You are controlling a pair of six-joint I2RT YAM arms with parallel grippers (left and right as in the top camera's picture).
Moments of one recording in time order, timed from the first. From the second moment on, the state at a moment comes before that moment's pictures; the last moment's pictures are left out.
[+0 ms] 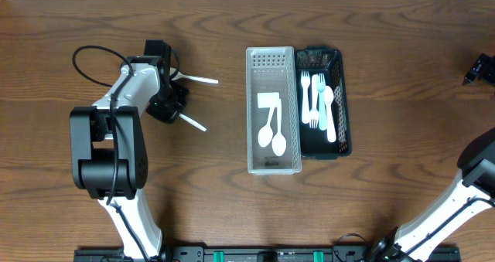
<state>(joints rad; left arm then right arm) -0.02 2.05 1.38 -0.86 0.09 -1.03 -0.62 2.23 2.16 -1.35 -0.04 0.05</state>
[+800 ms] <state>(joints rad) -0.42 1.57 1.39 -0.68 0.05 -0.74 -0.62 2.23 2.16 -1.35 -0.04 0.05</state>
